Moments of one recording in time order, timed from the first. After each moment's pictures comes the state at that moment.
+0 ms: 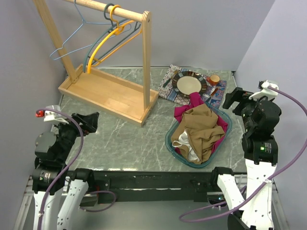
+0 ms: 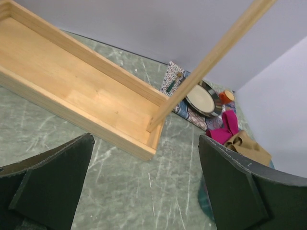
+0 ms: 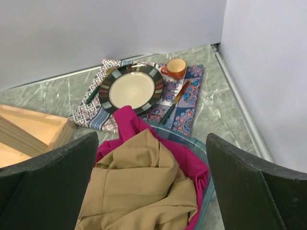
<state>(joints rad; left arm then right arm) -0.09 0.36 0.87 -0.53 0.09 -0.51 -0.13 0.72 1.16 -0.59 0.01 0.17</state>
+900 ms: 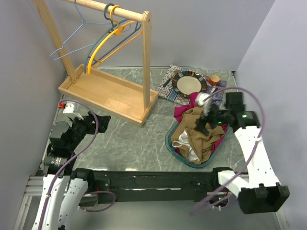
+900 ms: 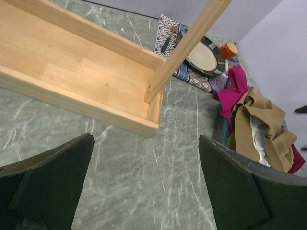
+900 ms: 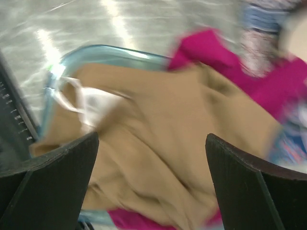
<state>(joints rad) -0.10 0.46 0.71 -0.40 0.27 -0.43 0.02 1.02 1.11 -1.00 -0.68 -0.84</state>
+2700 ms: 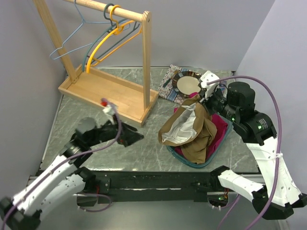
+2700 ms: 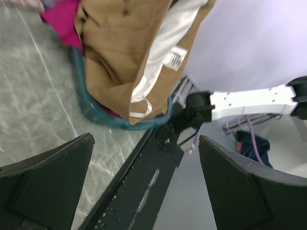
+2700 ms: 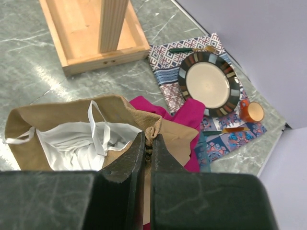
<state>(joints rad) -0.58 0.64 0.60 -0.04 0.55 -0.67 0.43 0.97 1.46 -0.87 -0.13 -0.39</state>
